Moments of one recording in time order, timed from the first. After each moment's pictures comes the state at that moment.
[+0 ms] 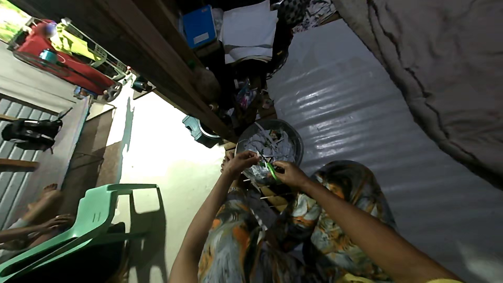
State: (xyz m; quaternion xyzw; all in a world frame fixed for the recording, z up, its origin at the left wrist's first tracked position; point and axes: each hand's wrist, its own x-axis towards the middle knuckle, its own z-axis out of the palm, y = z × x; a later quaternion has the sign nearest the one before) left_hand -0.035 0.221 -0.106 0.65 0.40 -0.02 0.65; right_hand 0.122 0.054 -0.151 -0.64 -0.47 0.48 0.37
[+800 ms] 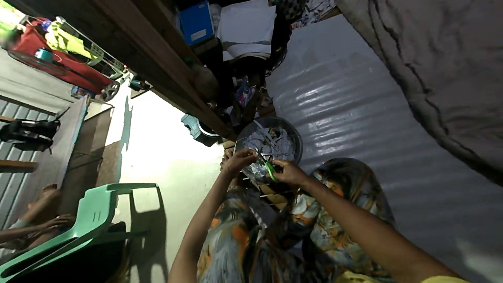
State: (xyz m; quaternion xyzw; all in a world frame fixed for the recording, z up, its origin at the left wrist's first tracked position) left_hand -0.034 0.221 -0.107 0.64 0.41 -0.01 0.65; right_hand 0.123 0.055 -0.155 -0.63 -0.48 0.49 0.36
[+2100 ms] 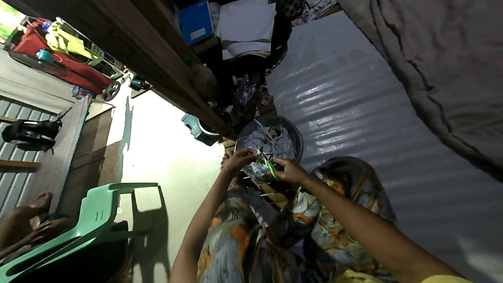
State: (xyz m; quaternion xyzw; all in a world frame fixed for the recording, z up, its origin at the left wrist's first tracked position) left_hand -0.036 0.222 -0.109 0.64 0.40 0.00 0.65; right_hand 0.124 0.055 -0.150 -0.64 -0.46 0.50 0.35
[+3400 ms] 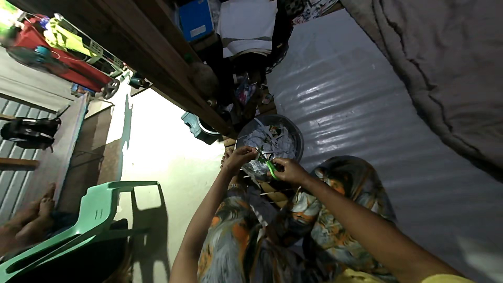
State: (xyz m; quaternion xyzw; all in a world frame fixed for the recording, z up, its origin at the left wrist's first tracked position) left_hand -0.037 0.223 -0.112 0.64 0.42 0.01 0.64; right_hand 0.123 0.054 -0.152 -0.64 -0.49 0.48 0.35
